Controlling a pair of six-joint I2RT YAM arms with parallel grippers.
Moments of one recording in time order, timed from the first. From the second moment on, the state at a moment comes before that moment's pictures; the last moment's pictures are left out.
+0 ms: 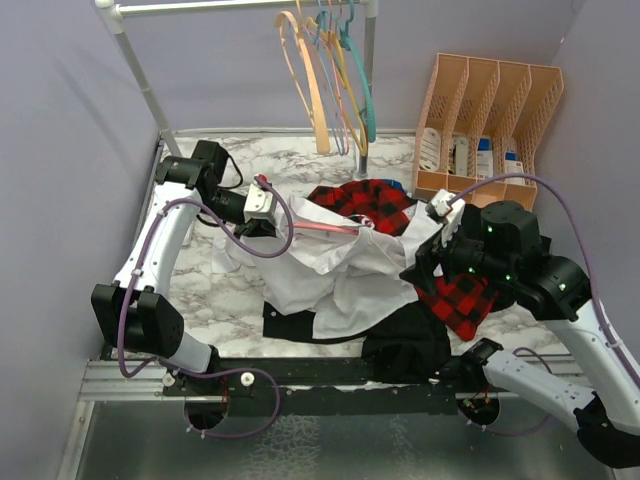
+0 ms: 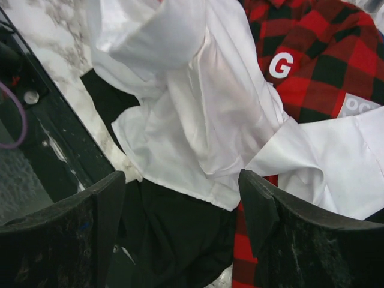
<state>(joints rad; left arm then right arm) -0.18 1.49 1.53 -1.46 1.12 1.58 0.61 0.82 1.22 -0.90 -0.30 -0.06</state>
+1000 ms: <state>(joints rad) -0.16 1.46 1.59 -1.46 1.16 1.47 0.64 1.01 1.02 -0.63 -0.37 -0.24</state>
